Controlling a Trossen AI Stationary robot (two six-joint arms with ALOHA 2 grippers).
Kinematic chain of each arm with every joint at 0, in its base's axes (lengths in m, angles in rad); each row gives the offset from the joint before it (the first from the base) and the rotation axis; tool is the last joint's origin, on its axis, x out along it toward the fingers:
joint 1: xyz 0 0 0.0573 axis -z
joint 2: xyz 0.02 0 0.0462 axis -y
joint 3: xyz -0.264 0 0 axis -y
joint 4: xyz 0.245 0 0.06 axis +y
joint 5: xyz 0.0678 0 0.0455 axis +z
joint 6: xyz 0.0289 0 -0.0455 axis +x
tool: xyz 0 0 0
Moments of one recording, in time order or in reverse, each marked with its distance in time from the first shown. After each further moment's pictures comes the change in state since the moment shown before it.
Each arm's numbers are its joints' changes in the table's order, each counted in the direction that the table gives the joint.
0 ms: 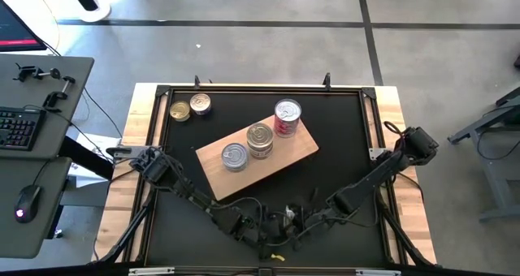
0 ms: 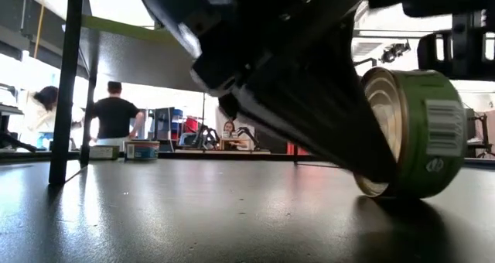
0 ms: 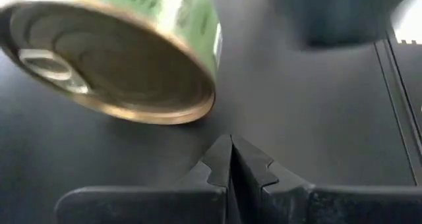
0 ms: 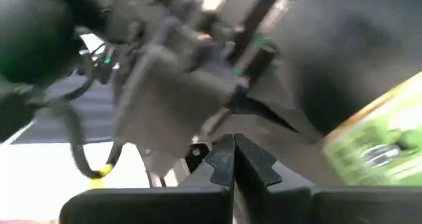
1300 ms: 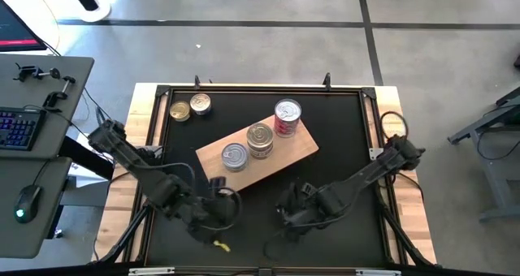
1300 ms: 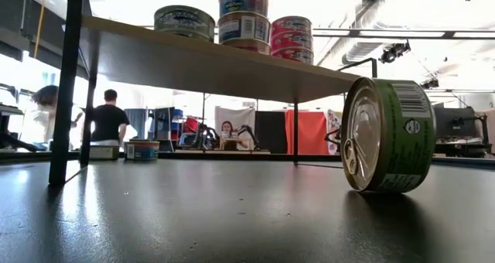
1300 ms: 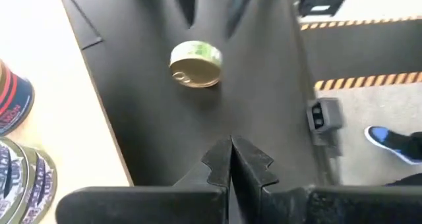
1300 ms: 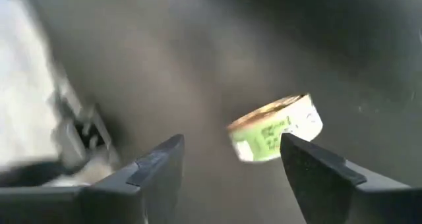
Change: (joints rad) left arm 0.119 0.635 0.002 0.698 0.067 0.012; right arm 0.085 -0.192 0.767 1.188 0.034 -0.304
